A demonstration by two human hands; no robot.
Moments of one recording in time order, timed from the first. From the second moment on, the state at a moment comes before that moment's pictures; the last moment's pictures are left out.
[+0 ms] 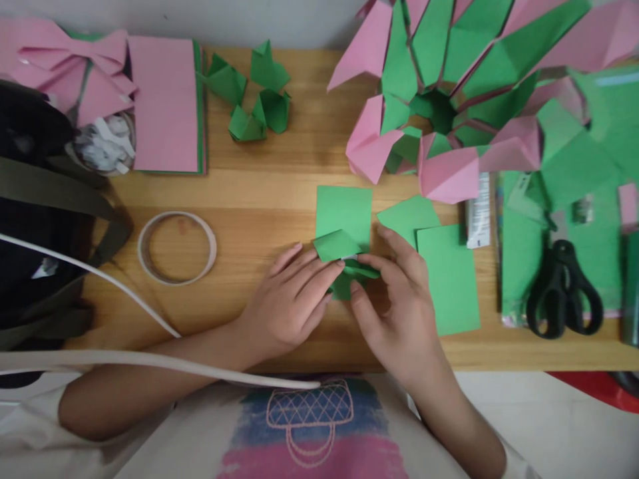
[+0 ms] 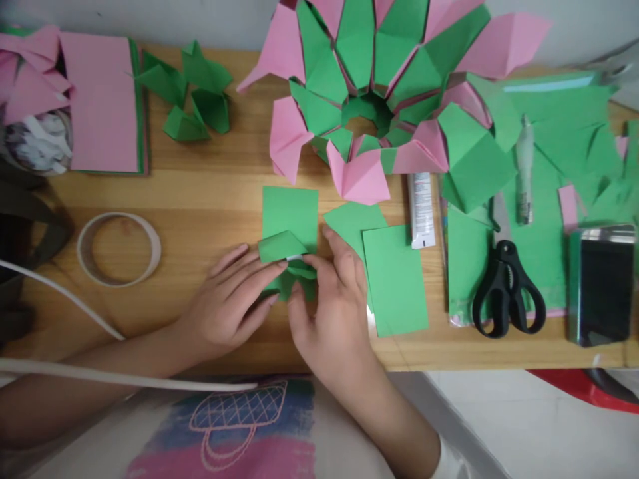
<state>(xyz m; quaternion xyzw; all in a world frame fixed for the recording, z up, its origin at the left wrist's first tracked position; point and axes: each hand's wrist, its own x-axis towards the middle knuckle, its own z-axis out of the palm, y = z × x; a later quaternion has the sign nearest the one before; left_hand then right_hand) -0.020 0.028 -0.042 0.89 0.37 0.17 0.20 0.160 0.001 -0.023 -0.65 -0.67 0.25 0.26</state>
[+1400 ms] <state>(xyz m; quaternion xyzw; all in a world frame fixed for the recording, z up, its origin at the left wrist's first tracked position) -0.022 0.031 -0.048 0.91 0.33 0.19 0.17 0.211 0.022 -0.010 -0.56 -0.78 0.15 0.22</state>
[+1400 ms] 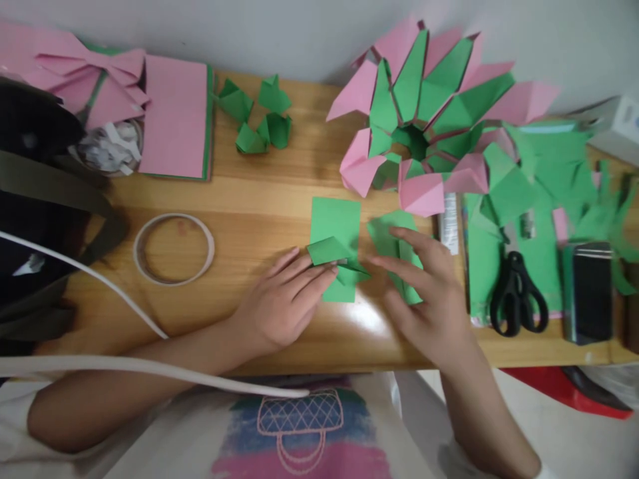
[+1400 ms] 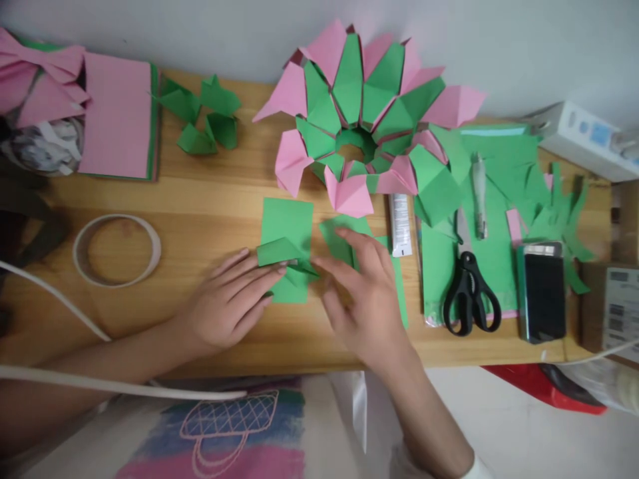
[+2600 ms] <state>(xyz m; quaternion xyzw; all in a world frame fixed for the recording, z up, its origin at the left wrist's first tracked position) -0.045 0.048 -0.047 0.93 0.26 0.15 0.21 0.231 0.063 -0.026 -0.30 -0.95 0.06 0.10</state>
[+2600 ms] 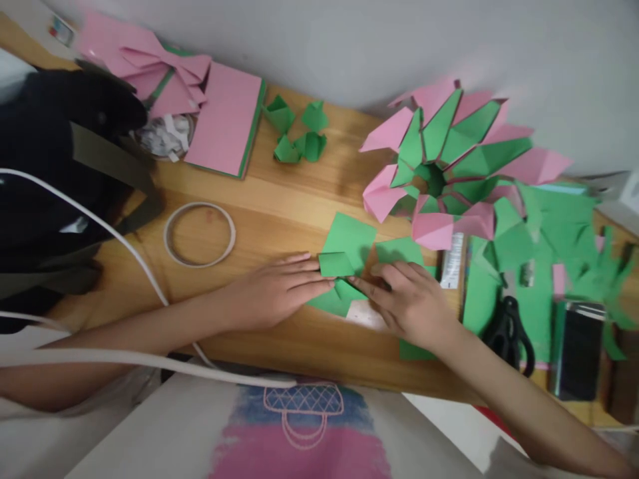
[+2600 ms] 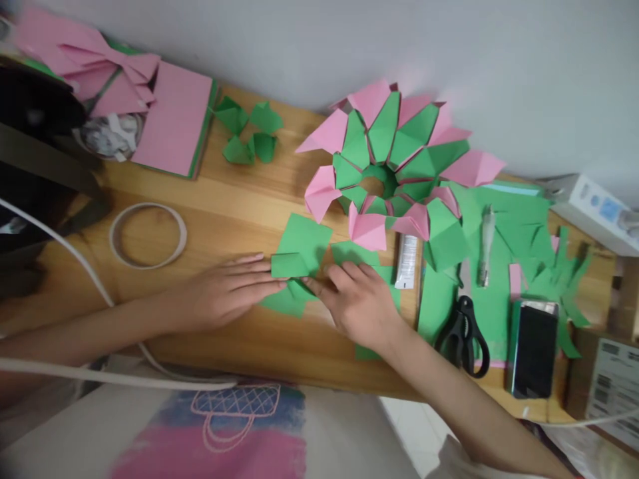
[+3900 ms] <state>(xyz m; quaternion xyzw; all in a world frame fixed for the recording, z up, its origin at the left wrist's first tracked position) -0.008 -0.033 0.059 0.48 0.38 0.45 0.65 0.157 -0.046 0.061 -0.46 -0.65 0.35 0.49</state>
